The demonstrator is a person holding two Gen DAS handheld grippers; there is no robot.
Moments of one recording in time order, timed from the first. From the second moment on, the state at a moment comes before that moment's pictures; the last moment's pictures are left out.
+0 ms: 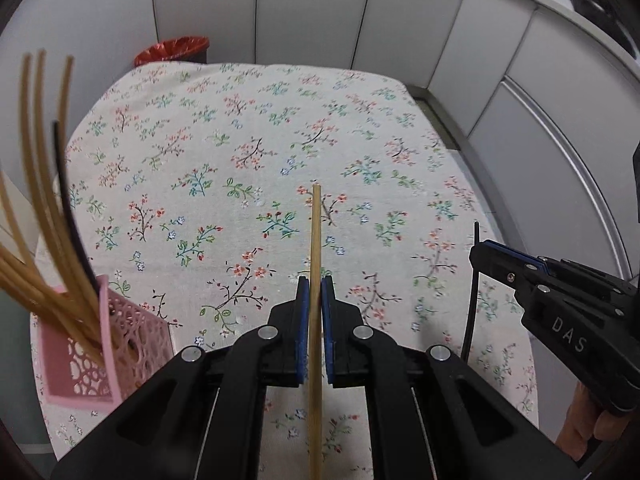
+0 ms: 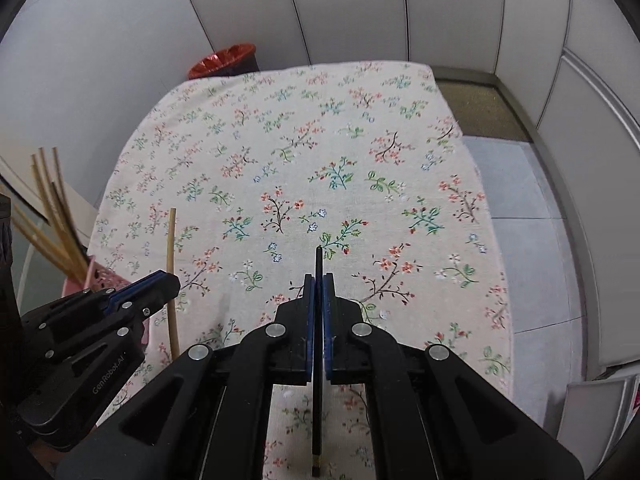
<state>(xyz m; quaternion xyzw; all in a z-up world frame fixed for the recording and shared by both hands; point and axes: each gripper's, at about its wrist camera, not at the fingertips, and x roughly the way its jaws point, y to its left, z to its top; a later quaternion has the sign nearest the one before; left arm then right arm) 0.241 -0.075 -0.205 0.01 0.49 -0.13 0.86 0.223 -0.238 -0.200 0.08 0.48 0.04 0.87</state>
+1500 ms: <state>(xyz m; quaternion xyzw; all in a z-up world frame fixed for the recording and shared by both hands) 0.109 0.044 -0.033 -0.02 0.20 -0.10 0.97 0.097 -0.166 -0.063 0.02 0.28 0.13 0.95</state>
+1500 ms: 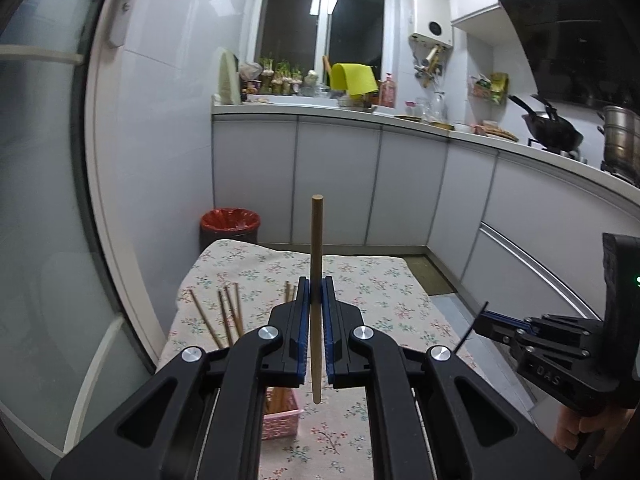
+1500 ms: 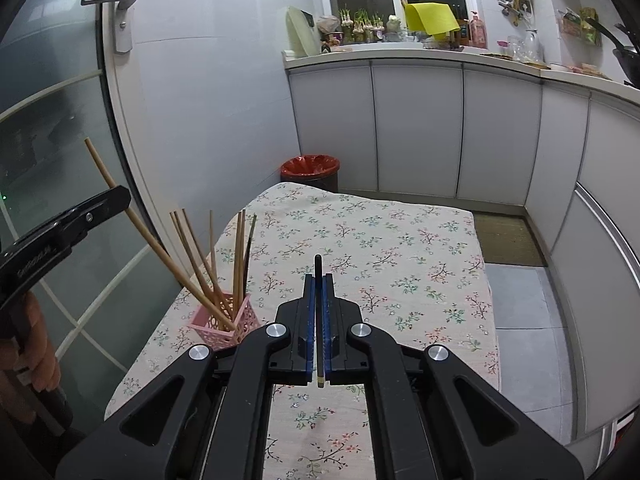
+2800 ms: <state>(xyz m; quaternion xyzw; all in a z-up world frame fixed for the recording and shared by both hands) 0.156 0.097 -0.097 -0.05 0.33 -0.05 0.94 0.111 -0.124 -0.049 0.06 0.27 0.20 0.94</state>
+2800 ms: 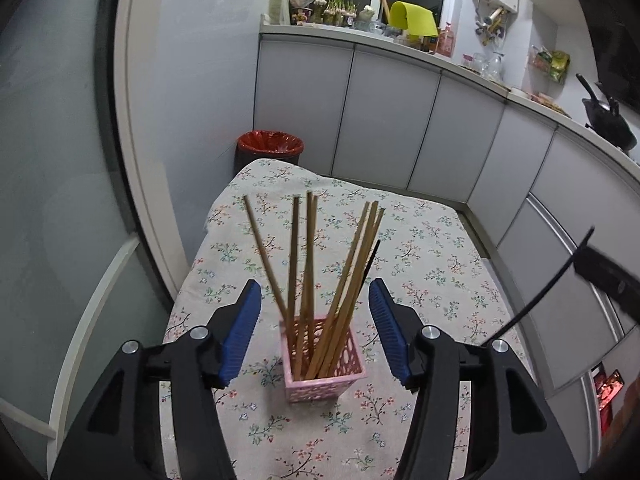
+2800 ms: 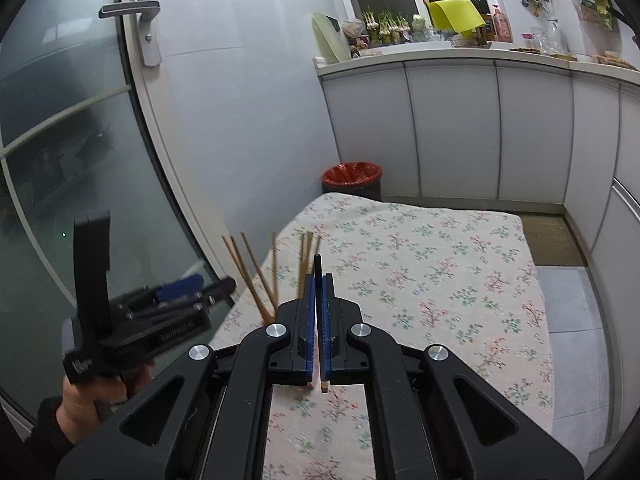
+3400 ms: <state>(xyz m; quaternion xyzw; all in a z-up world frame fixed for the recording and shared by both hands) 0.158 0.139 -0.127 -0.03 0.37 -0.02 0.93 0.173 -0.060 -0.082 0.12 0.31 0.24 0.91</state>
